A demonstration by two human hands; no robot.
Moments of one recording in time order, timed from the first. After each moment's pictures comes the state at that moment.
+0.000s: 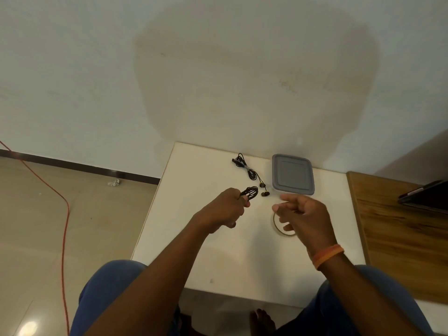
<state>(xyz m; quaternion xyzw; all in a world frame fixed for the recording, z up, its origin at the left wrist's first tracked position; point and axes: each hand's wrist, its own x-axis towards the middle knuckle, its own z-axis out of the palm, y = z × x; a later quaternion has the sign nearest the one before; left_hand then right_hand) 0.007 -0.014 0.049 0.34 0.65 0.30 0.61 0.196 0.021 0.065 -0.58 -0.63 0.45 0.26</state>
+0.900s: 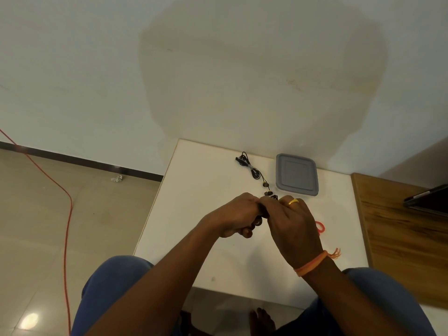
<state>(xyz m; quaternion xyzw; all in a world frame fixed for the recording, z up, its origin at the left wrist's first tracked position) 0.024 -0.020 0.061 0.34 0.57 0.28 0.69 0.175 0.003 0.051 -0.32 -0.92 -0.06 0.24</state>
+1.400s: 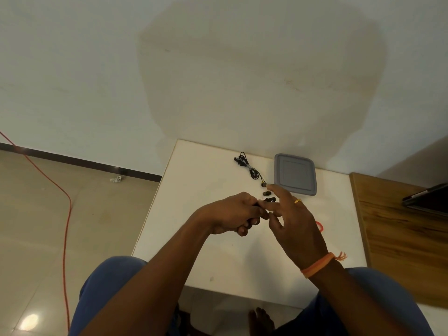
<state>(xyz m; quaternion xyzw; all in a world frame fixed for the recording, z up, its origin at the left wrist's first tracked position) 0.010 -0.020 0.064 0.40 0.53 0.25 0.70 0.180 0.007 0.055 -0.40 -0.88 0.14 0.22</state>
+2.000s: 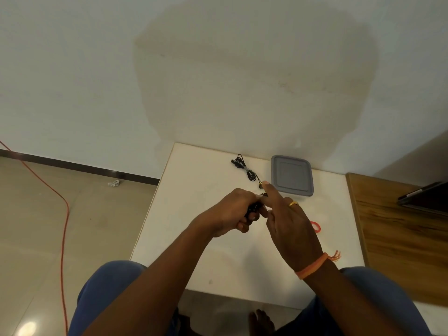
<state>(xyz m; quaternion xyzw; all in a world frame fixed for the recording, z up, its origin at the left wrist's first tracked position) 0.020 -0.018 0.073 0.34 0.54 0.34 0.69 0.178 0.002 0.058 -0.34 -0.90 0.03 0.28</state>
